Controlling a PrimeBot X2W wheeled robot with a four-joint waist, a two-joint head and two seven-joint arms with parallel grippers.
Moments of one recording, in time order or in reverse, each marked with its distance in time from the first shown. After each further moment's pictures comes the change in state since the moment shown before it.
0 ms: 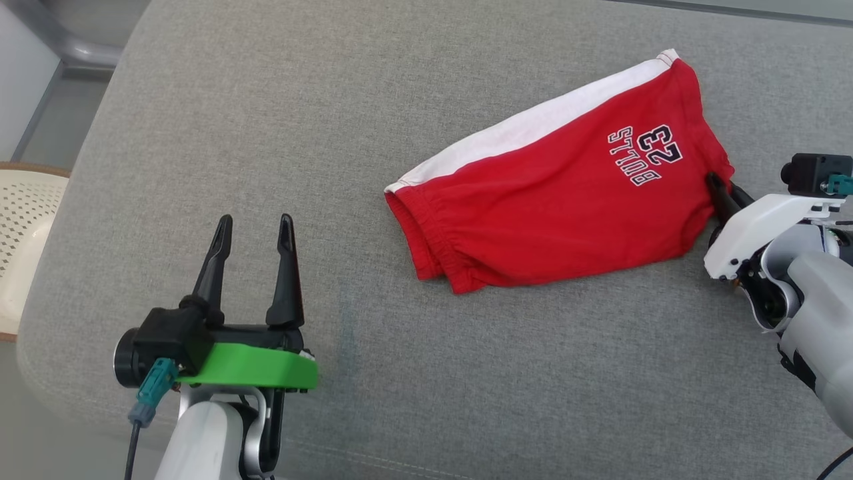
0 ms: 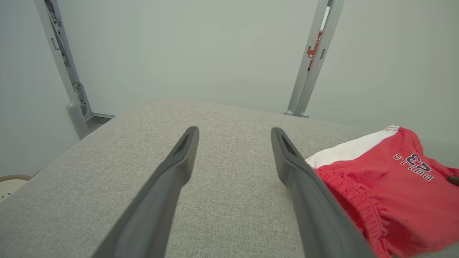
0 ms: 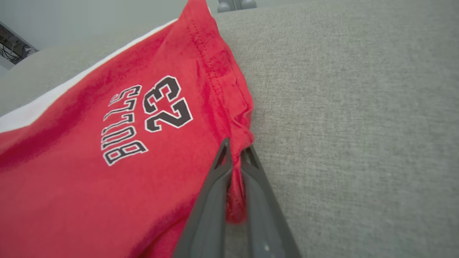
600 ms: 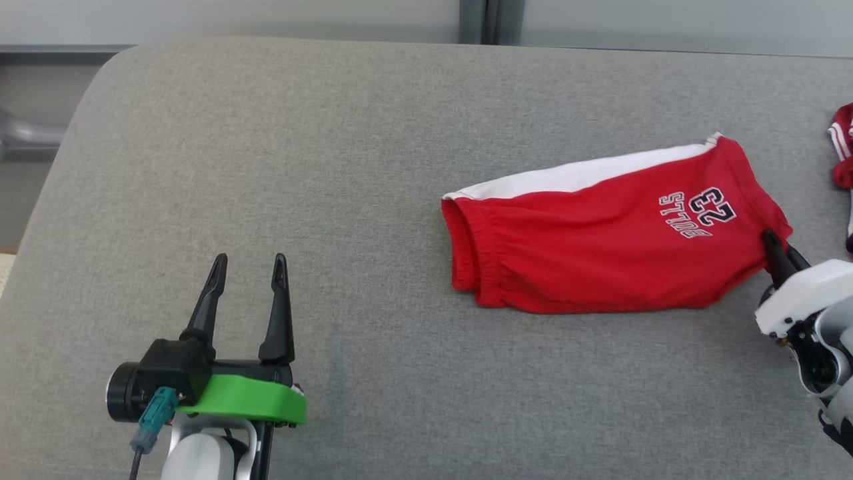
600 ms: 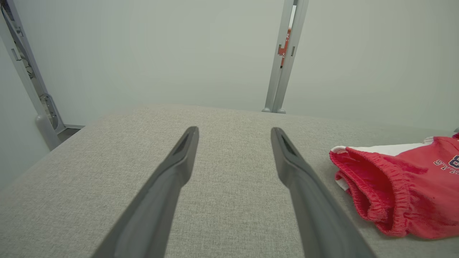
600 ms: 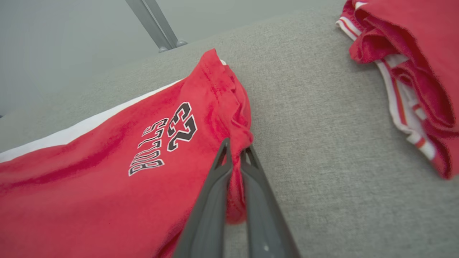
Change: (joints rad) left arm 0.072 0.000 0.046 0.027 0.065 -0.036 0.000; right arm 0.231 -0.083 -0.179 -0.117 0.046 0.000 -0.050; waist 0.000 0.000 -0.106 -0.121
